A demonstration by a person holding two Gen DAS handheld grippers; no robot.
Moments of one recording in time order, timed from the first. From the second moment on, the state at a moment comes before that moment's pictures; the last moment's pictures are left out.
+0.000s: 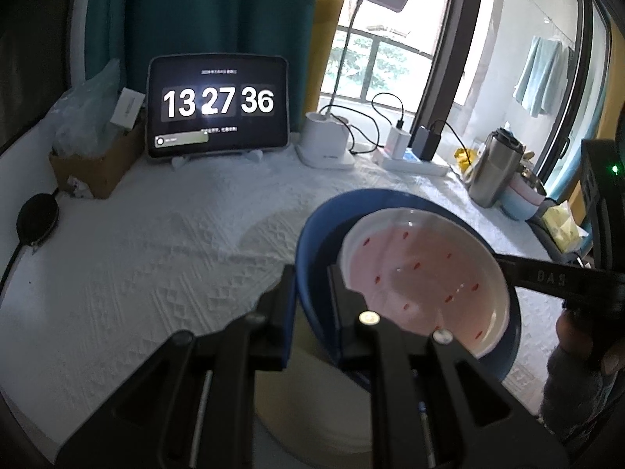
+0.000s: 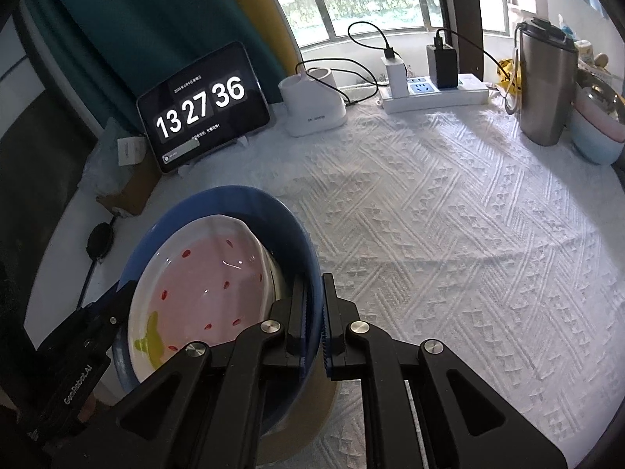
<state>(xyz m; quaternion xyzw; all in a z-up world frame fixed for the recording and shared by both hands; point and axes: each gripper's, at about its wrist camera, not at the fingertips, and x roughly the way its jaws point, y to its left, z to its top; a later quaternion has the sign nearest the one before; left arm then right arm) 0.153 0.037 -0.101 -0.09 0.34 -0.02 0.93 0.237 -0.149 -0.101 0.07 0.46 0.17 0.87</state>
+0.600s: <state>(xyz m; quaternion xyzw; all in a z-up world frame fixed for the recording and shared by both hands) 0.159 0.035 -0.103 -0.08 0.34 0.01 0.94 0.243 -0.145 -0.102 0.04 0.44 0.17 0.88</state>
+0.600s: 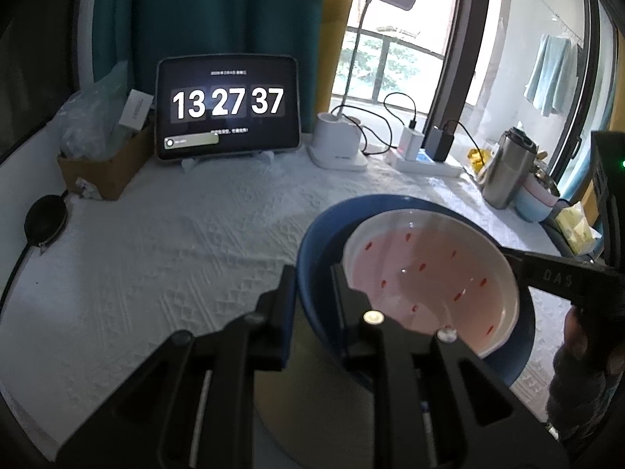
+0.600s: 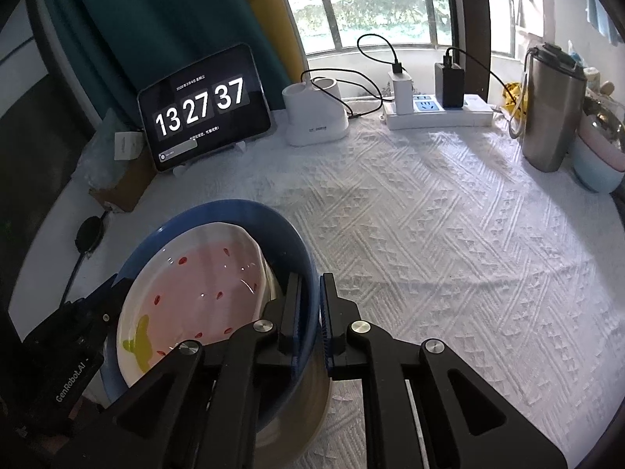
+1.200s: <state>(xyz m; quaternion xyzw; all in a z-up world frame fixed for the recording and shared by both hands) 0.158 0.024 -0.099 -0.03 0.35 0.03 0.94 0.245 -0.161 -0.106 0.06 0.45 0.16 0.88</state>
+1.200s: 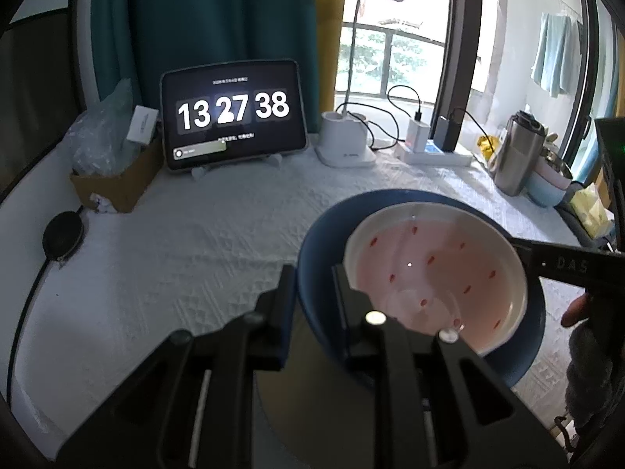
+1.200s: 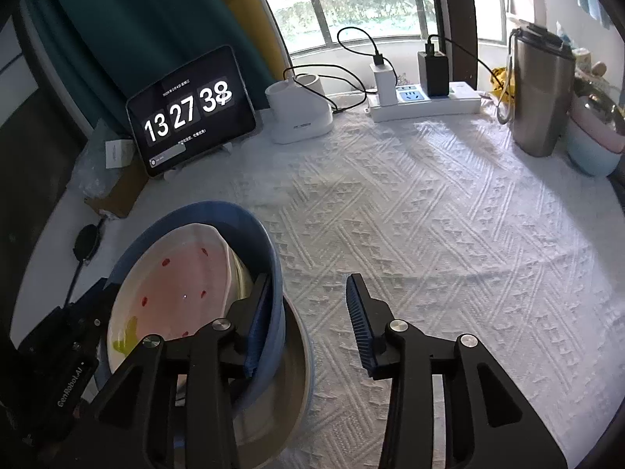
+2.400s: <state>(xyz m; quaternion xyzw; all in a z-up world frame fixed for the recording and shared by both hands) 0.078 0.002 -0.054 -0.04 0.25 0.01 0.97 0.163 -0.182 -0.067 -0.02 0.37 0.11 0.92</state>
